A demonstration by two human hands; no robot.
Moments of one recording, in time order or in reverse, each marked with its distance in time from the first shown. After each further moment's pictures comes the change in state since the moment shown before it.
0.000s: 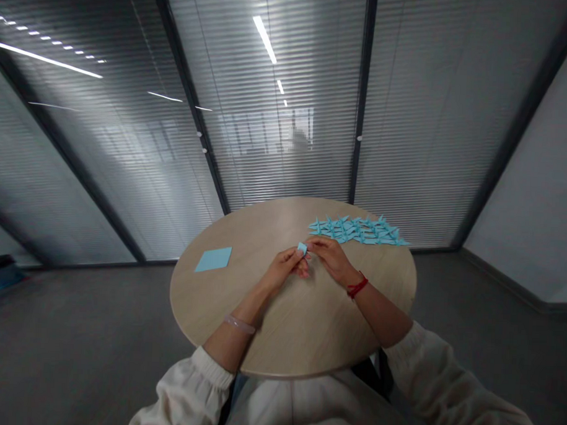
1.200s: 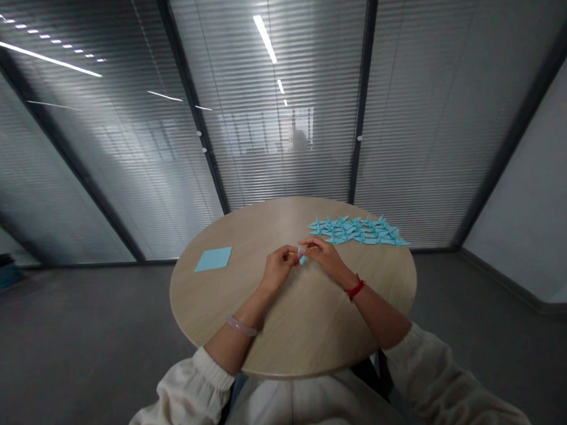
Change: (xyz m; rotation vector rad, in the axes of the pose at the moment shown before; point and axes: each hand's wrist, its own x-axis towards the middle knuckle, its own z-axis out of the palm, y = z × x) left_hand 0.008 -0.009 -0.008 0.423 0.346 0.148; right_hand 0.000 0.000 0.005 -0.243 0.027 0.040
